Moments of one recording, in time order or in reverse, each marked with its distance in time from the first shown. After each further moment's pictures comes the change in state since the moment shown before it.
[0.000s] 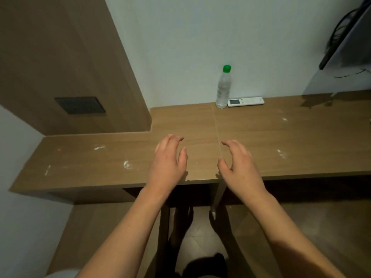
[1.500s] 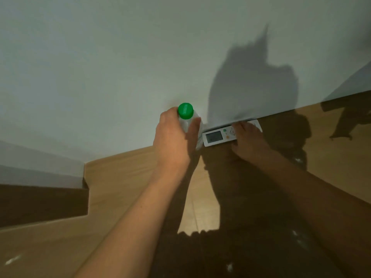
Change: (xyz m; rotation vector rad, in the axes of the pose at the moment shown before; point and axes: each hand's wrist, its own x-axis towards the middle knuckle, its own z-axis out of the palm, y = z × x) left_hand 0.408 0.050 0.235 -0.061 -0.076 -0.191; right_hand 0.436 0.288 0.015 -0.368 -0.310 0.183
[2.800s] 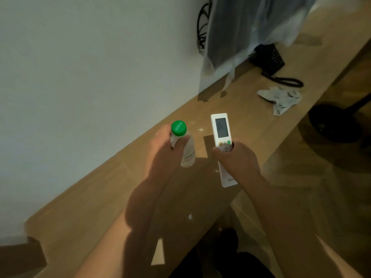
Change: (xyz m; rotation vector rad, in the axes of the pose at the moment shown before) left_hand -0.140 0.074 -0.022 -0.289 -0.461 0.498; right_hand -0.293 -0.021 -0.043 0.557 0.531 0.803
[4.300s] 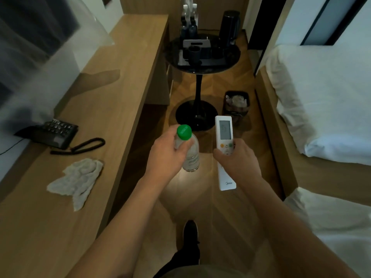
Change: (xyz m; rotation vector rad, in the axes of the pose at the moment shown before) left_hand 0.066 0.449 0.606 -0.091 -0.708 0.465; right_hand 0.172 0.480 -0.468 0.197 0.493 0.525
